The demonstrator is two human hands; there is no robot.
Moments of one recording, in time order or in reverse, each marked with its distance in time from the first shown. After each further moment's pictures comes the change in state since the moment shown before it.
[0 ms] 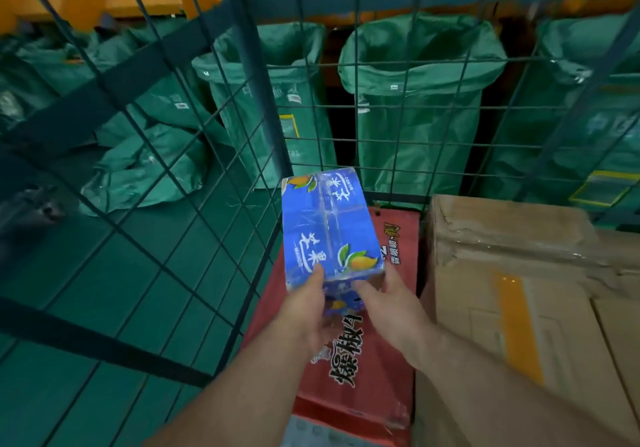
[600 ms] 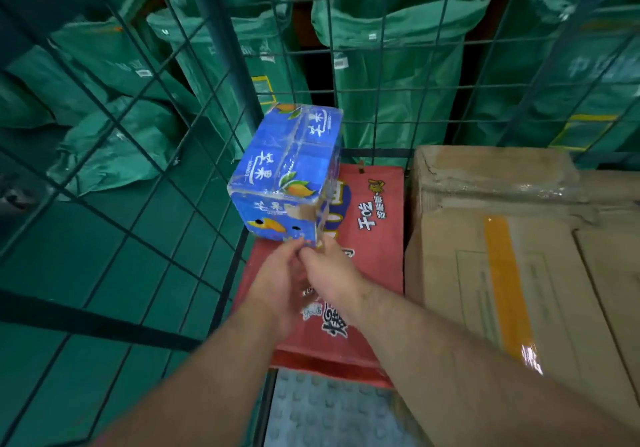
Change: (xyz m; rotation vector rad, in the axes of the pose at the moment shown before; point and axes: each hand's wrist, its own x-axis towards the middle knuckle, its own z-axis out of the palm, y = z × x) left_hand -0.015 -0.012 -0.027 0.011 -0.184 0.103; right_hand 0.009 0.004 0.077 0.271 -0.132 0.025
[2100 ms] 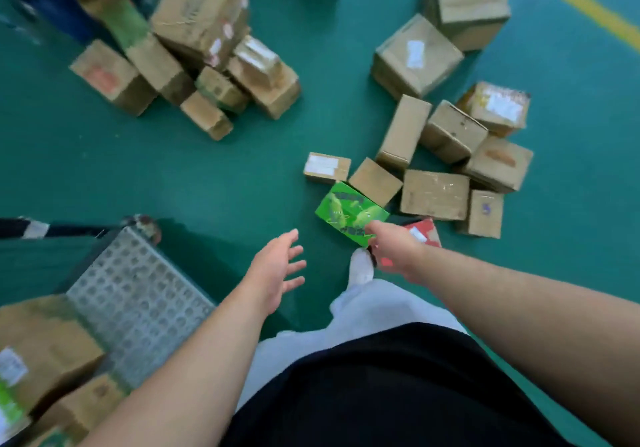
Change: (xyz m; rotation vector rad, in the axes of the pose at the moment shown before) left_hand -0.679 -0.667 -0.043 2.323 -1.391 -0.394; right_hand -0.948 0.518 0.232 1.970 1.653 0.487
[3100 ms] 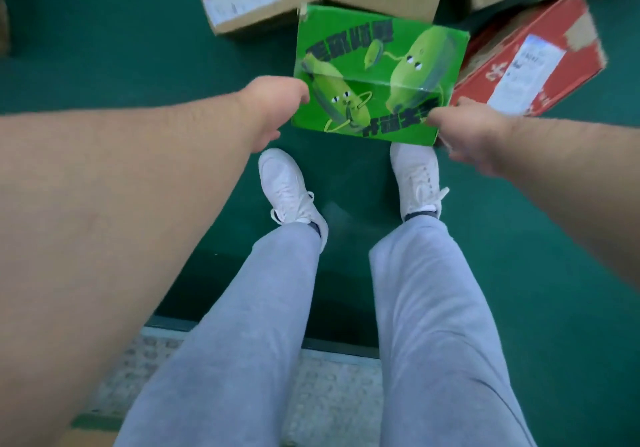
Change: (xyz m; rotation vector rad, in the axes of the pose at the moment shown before) left_hand 0.556 -0.005 0.069 0.931 -0.090 -0.124; right_hand 0.470 0.137 0.026 0.133 0.250 0.304
